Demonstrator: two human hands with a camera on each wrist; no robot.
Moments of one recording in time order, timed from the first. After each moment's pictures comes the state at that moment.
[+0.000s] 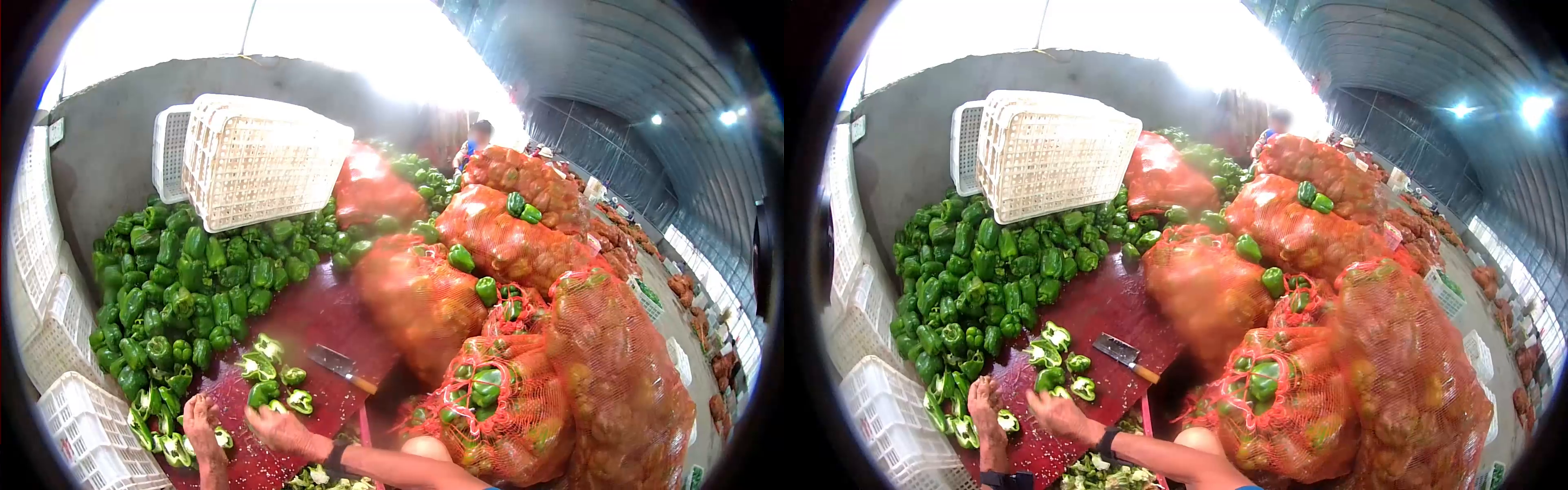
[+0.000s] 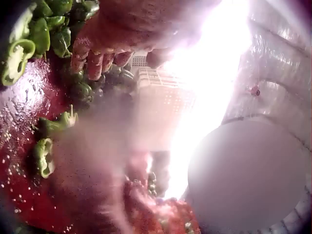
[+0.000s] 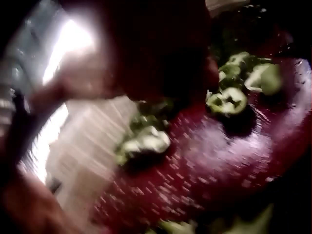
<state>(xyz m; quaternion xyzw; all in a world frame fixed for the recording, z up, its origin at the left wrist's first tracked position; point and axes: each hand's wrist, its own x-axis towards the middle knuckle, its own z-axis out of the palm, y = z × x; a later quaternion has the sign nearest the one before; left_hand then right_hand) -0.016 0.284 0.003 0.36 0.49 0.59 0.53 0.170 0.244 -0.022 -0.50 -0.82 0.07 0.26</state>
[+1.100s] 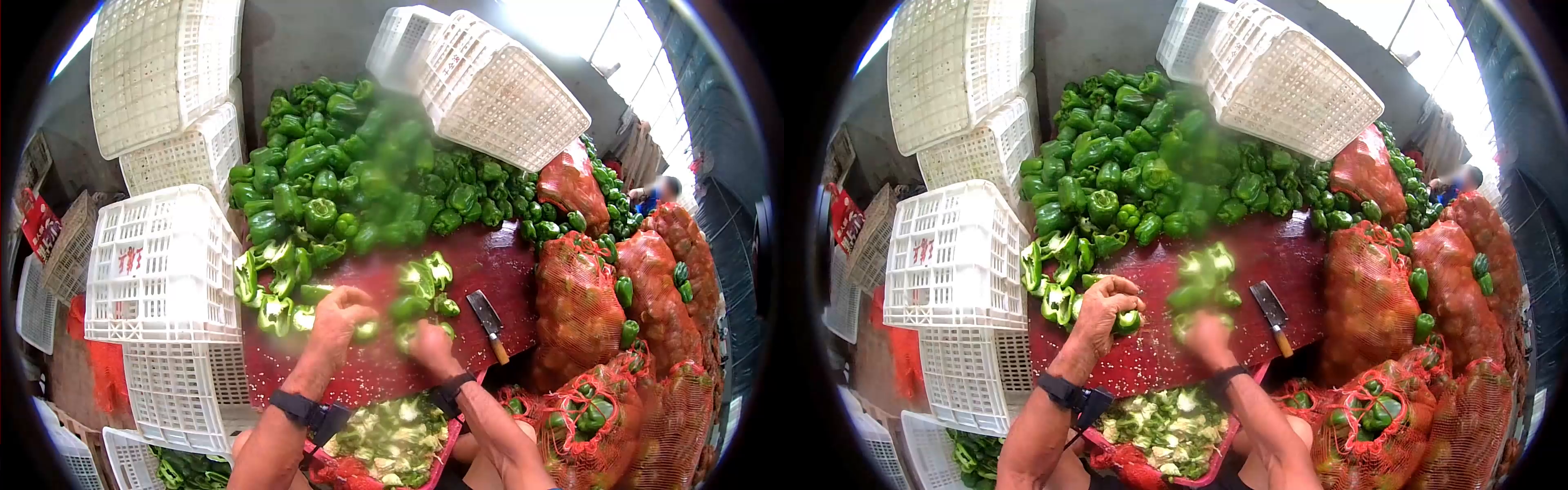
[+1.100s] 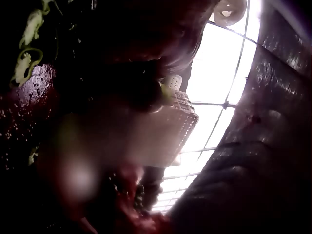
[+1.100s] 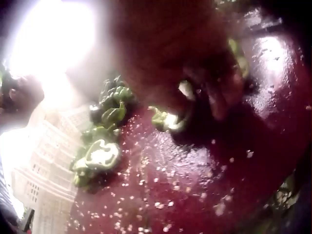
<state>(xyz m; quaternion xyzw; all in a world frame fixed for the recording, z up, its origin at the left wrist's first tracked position) -0.040 0.265 0.038 0.28 0.44 0.54 0.66 0.186 0.293 -0.071 -0.66 -0.75 0.09 -0.01</state>
